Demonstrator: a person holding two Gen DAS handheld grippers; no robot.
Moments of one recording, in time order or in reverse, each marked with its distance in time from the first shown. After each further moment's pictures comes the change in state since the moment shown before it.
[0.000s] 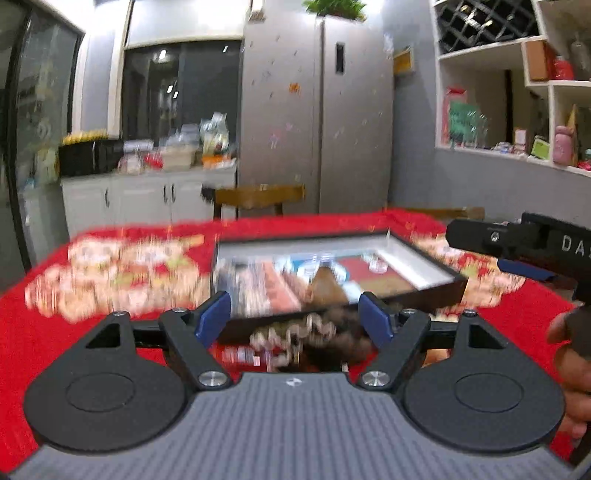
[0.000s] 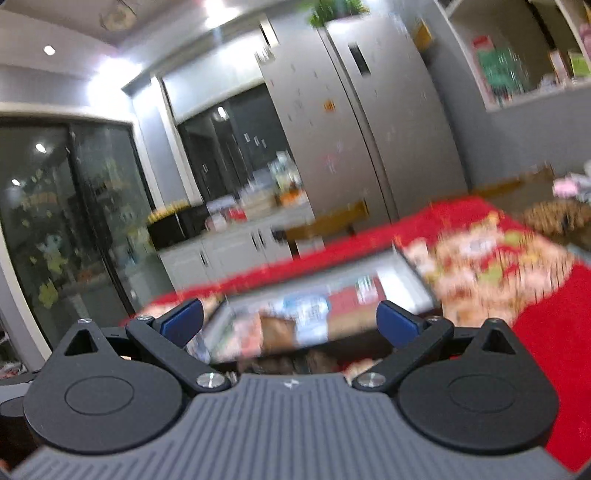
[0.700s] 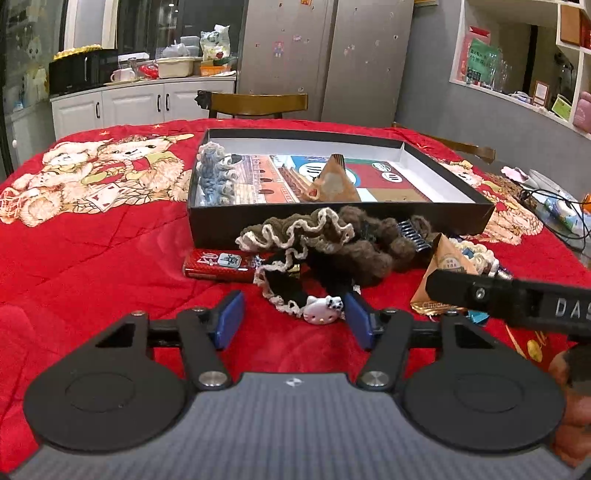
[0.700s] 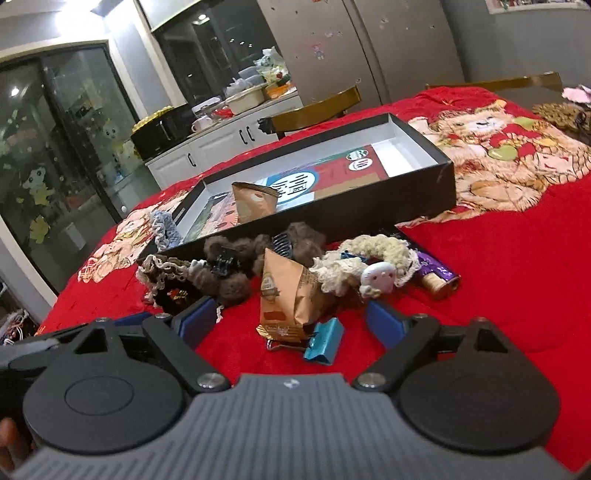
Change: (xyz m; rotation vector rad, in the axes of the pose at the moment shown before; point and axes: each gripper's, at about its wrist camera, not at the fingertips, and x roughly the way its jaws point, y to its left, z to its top) left arm 0.068 0.011 -0.028 -0.068 0.260 -0.035; right arm 0.038 -0.010 -0.048 0.033 0.325 -0.014
